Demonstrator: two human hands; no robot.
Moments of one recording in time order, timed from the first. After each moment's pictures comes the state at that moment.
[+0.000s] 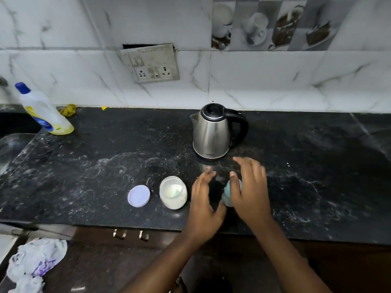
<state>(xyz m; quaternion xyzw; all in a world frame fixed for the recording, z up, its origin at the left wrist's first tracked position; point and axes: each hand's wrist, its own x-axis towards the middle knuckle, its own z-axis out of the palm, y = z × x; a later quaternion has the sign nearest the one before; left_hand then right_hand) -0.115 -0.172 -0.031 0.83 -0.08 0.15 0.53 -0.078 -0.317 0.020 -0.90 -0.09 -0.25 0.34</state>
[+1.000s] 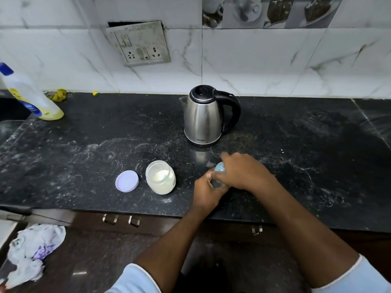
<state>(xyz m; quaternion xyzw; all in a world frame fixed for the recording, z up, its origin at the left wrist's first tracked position) -0.073 -0.224 -0.107 0.79 0.05 0.01 0.61 -0.023 -0.351 0.019 -0.98 -0.17 0.13 0.05</state>
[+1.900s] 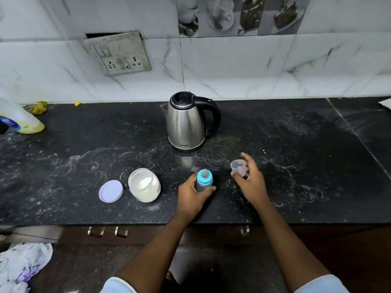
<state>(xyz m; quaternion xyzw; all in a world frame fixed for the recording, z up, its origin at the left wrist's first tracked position) -0.070 -0.226 -0.120 0.79 0.09 0.00 0.60 -0.036 -0.443 -0.092 -0.83 0.05 -0.04 0.56</state>
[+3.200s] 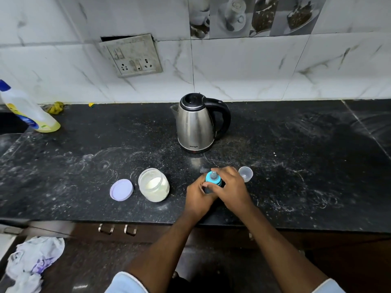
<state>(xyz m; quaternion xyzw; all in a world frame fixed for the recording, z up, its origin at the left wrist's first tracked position) -0.071 -0.224 -0.108 0.79 0.01 0.04 0.61 -0.054 -0.361 -0.064 -0.89 -0.11 -0.07 0.44</state>
